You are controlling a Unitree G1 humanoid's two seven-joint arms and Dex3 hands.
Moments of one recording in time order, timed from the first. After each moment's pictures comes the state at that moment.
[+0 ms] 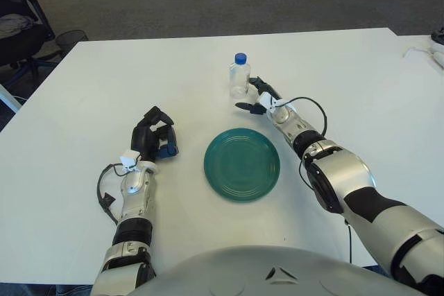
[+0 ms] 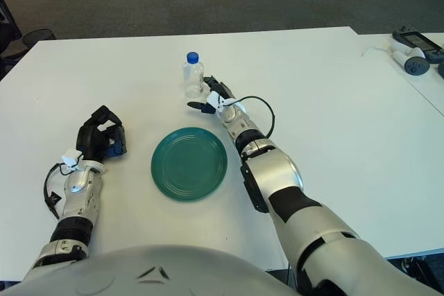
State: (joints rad) left arm -0.06 0.04 0.22 0.56 -0.17 -0.43 -0.17; right arm -0.89 0.05 0.22 1.35 -0.45 -0.21 -0.13
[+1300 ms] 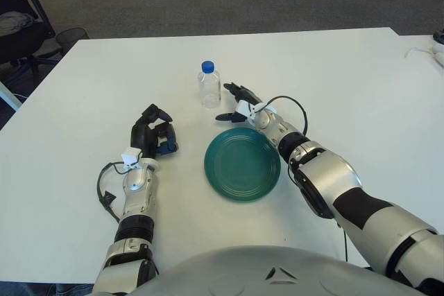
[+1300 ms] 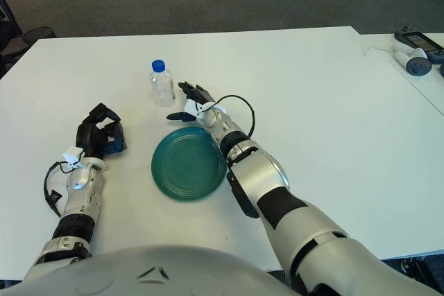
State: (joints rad) left arm -0.07 0.03 0.22 0.56 -0.14 -0.44 -0.09; right arm -0.89 0.13 0.34 1.35 -0.48 -0.31 -0.09
